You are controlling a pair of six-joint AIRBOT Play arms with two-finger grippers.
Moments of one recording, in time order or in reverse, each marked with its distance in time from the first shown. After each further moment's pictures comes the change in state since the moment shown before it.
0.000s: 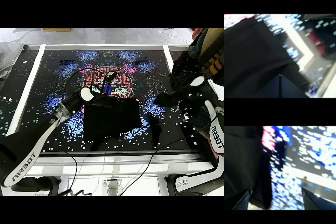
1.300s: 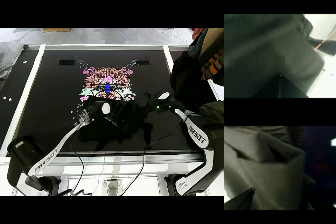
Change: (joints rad) left arm -0.147 -0.179 0.000 0.167 -0.114 0.003; right arm 0.288 -0.146 -0.140 0.250 -0.170 0.110
